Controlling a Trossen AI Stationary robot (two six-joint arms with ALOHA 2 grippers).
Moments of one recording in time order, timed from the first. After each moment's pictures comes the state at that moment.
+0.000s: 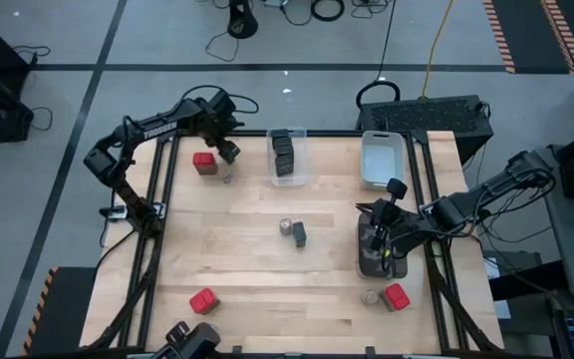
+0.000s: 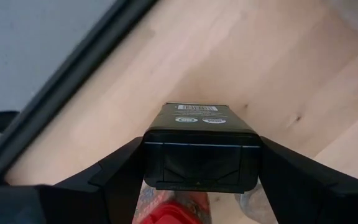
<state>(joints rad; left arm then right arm) 0.85 1.65 1.24 -0.89 0.00 0.08 0.48 0.99 0.79 -0.62 0.86 0.42</state>
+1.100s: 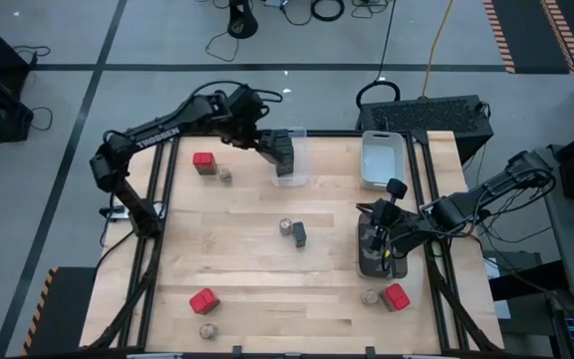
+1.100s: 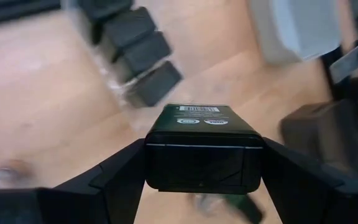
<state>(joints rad) 0.50 1.65 1.65 -0.97 0.17 -0.74 0.48 0.99 0.79 -0.63 0.86 0.41</state>
